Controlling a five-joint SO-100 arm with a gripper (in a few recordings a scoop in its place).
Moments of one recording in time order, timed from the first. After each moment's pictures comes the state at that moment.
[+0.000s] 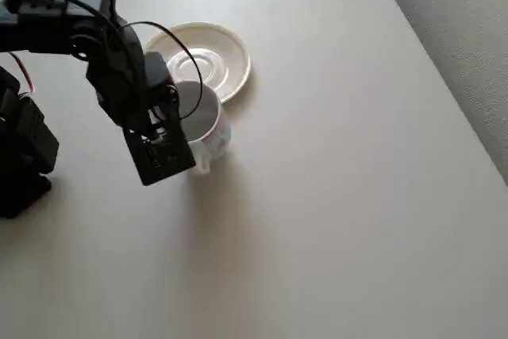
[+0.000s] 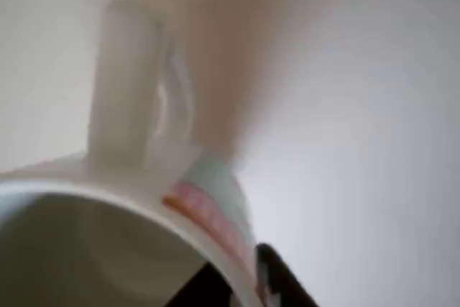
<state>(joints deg) 13.7 110.4 112.0 78.5 -19.3</state>
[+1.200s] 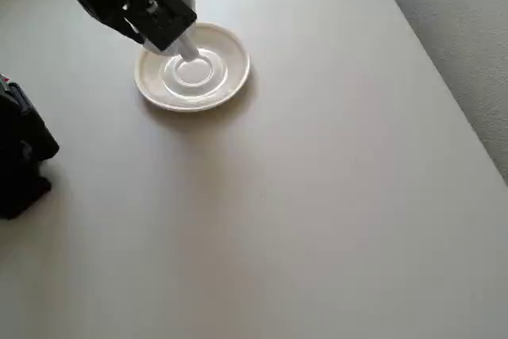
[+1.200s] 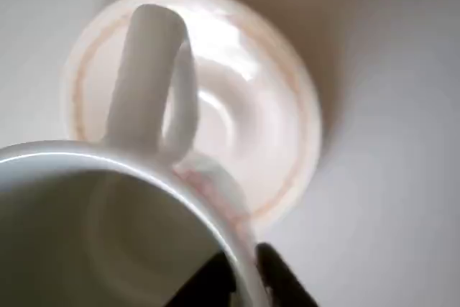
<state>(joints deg) -20.0 104.5 90.5 89.6 -12.9</state>
